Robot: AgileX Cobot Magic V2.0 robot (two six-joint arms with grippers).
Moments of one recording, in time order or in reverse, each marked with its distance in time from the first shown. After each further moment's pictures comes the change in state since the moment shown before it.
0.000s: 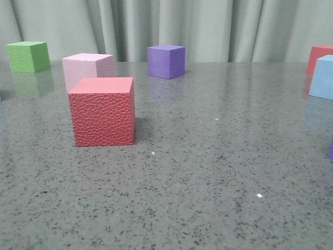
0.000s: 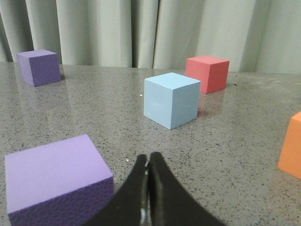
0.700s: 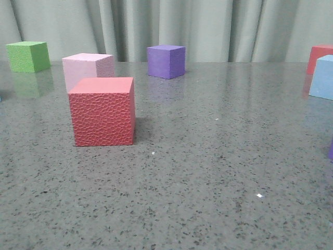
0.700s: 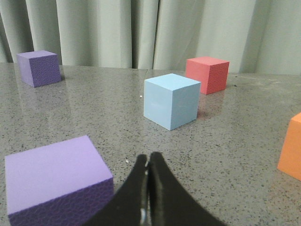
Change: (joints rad) left arm 0.000 0.000 0.000 0.000 0.000 0.000; right arm 0.000 0.000 0.000 0.000 -0.002 0.000
